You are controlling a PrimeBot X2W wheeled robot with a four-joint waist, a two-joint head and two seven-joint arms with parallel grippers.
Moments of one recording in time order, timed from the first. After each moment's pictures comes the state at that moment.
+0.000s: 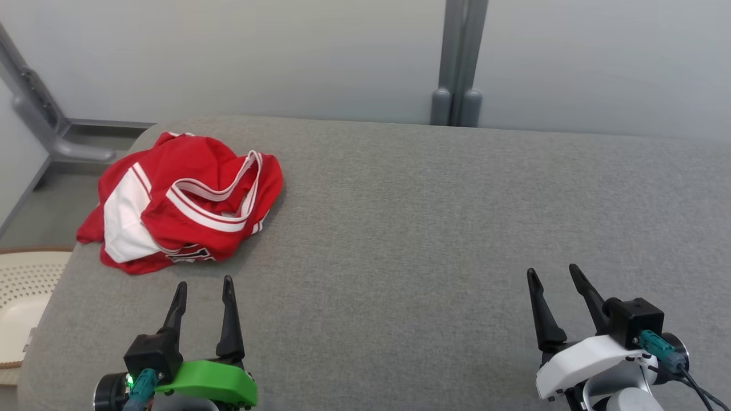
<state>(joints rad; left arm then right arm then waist) -0.03 0.08 -0.17 0.25 -0.30 0.06 -0.26 0.00 -0.05 0.05 0.19 0.16 0.13 -0.17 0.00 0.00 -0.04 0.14</state>
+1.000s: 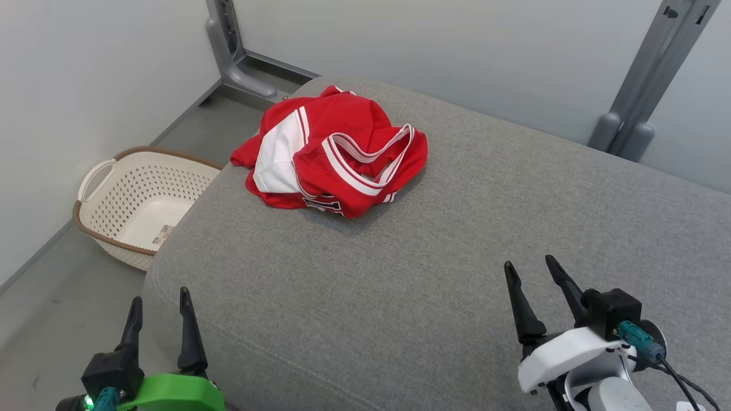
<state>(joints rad) 0.03 0.13 -0.10 0.17 -0.32 0.12 -0.26 -0.05 -0.05 0.11 0.22 0.17 0.13 -0.18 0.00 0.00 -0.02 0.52</state>
